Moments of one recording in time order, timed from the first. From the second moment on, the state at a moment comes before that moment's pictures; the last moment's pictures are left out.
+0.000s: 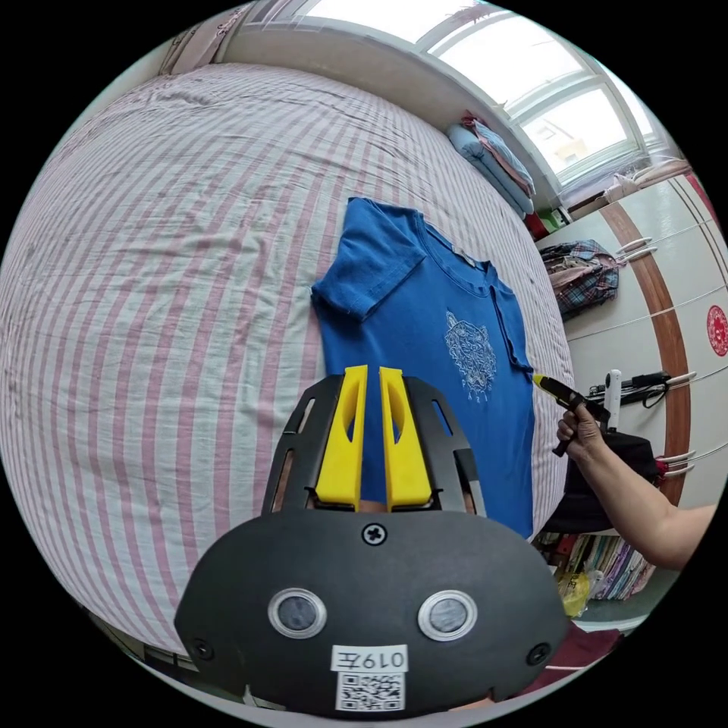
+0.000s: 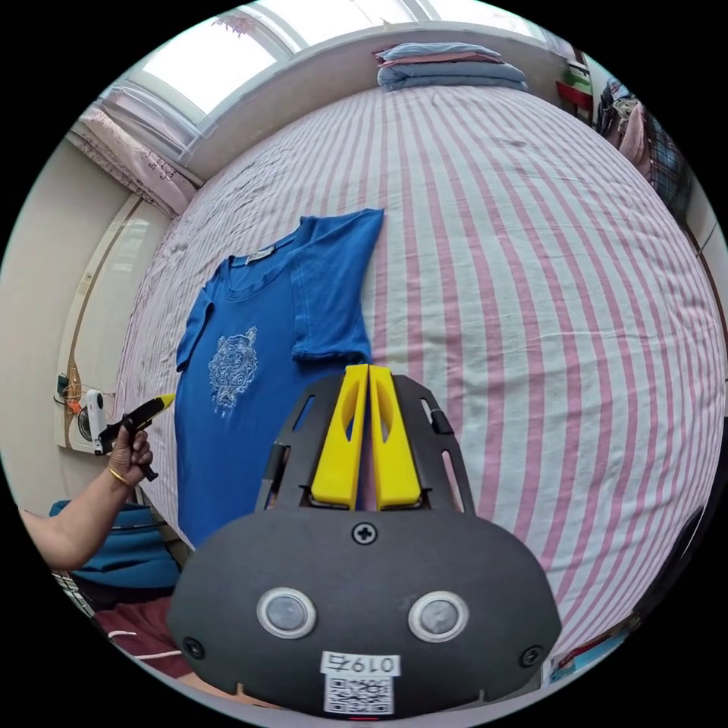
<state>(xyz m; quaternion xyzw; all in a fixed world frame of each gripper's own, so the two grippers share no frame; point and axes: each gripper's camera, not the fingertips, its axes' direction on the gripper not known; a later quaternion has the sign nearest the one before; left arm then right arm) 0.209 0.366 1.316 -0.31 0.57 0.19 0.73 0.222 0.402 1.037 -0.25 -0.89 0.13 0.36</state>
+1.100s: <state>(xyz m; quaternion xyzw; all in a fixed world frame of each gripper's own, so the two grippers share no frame) 0.221 0.415 1.339 -0.30 0.59 0.21 0.72 0.242 0.474 1.050 -0.24 -0.91 0.10 0.34</state>
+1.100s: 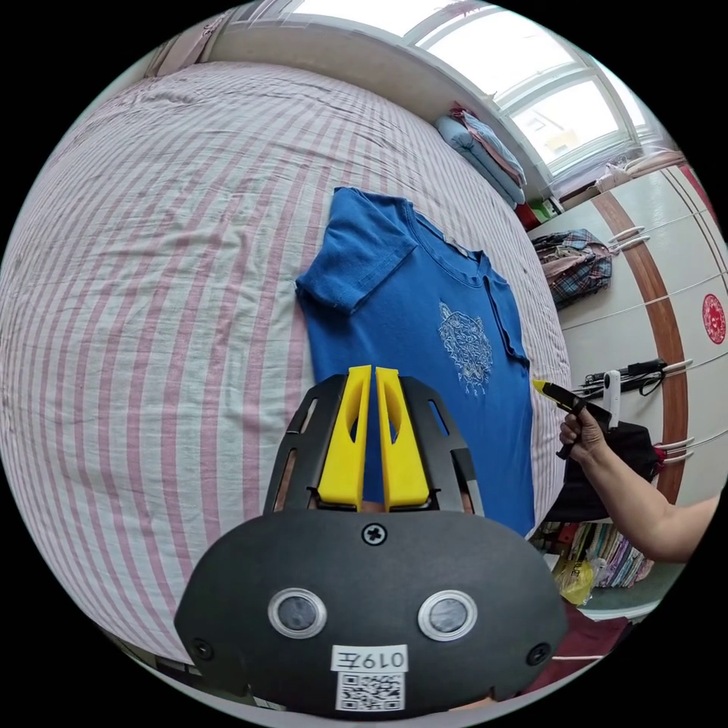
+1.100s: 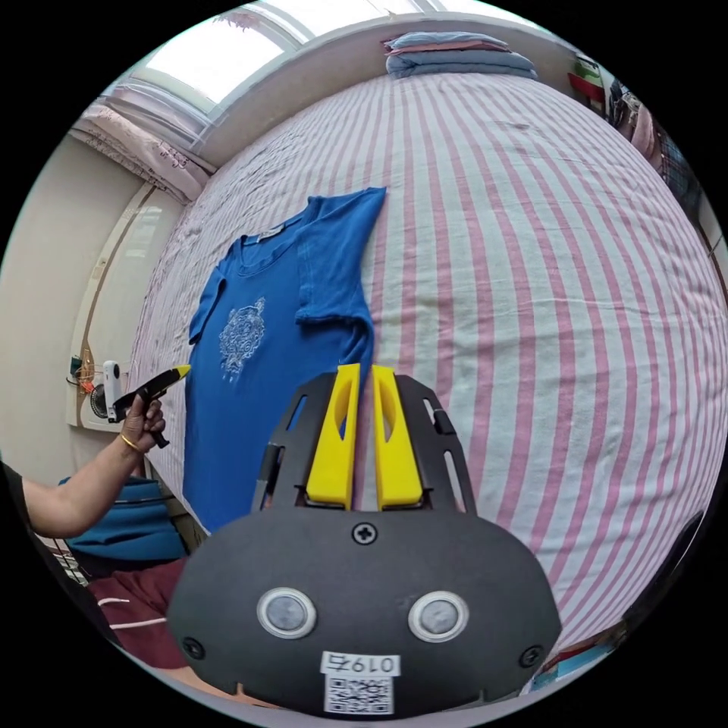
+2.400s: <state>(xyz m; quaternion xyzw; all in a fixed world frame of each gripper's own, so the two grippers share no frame) 0.209 0.467 1.362 -0.33 0.57 0.22 0.72 0.280 0.527 1.018 -0.25 -0.89 0.03 0.39</state>
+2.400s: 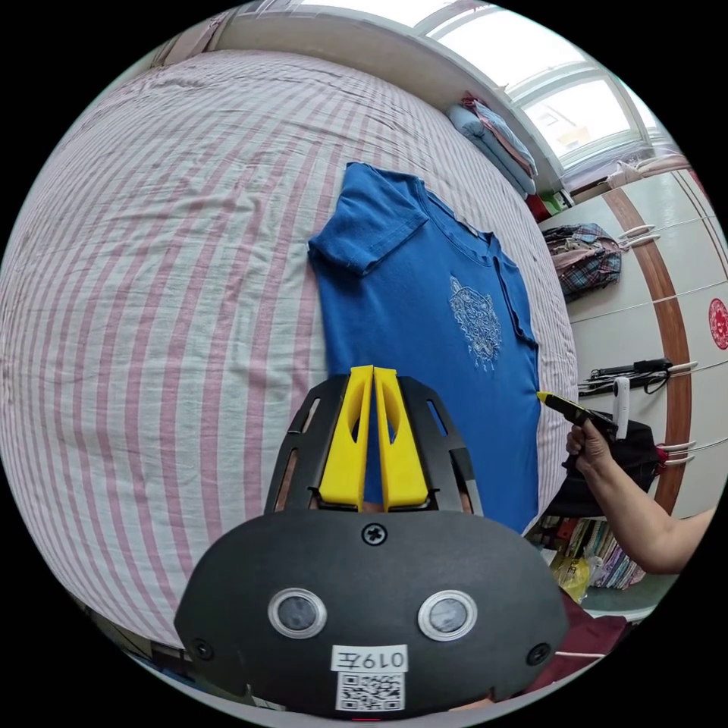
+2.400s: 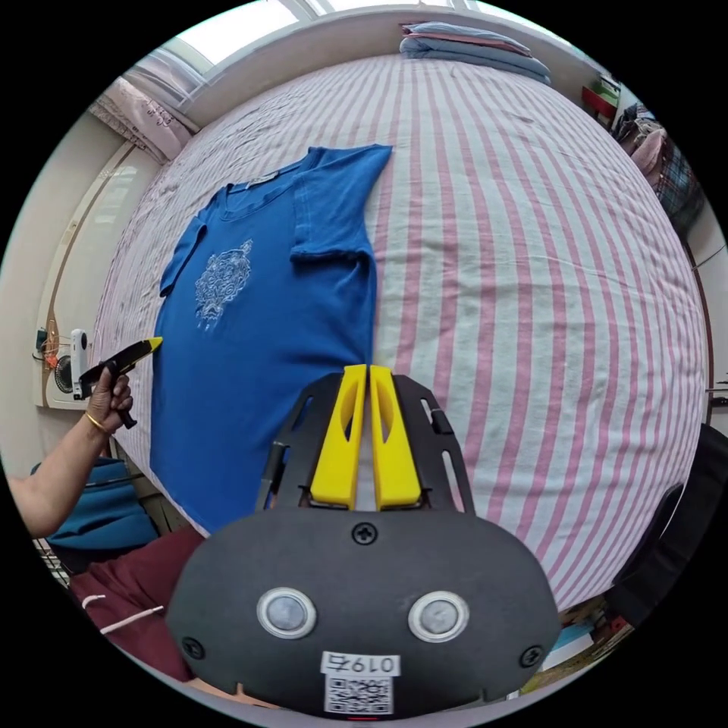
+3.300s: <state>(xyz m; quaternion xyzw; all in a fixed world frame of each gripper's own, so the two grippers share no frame) 0.146 0.515 1.371 -0.33 0.57 0.24 0.71 0.340 0.624 1.009 -0.24 -0.89 0.01 0.38</state>
